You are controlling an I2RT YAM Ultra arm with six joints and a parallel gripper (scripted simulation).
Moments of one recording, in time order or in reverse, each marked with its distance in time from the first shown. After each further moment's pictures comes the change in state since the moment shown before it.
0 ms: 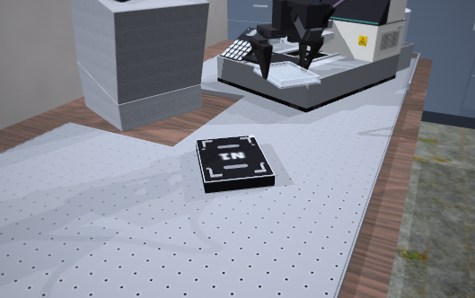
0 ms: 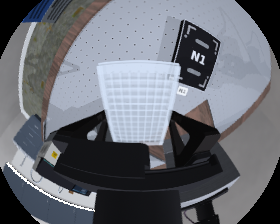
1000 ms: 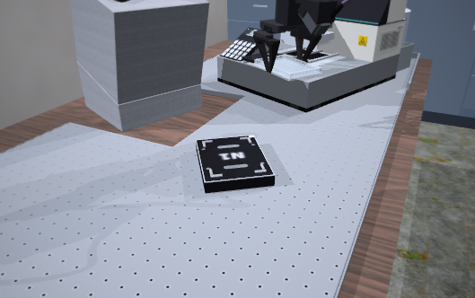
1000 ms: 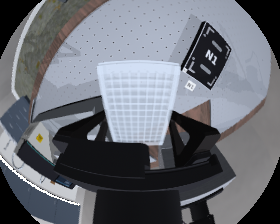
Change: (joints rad) arm 0.134 -0.004 -0.035 -0.005 0.022 -0.050
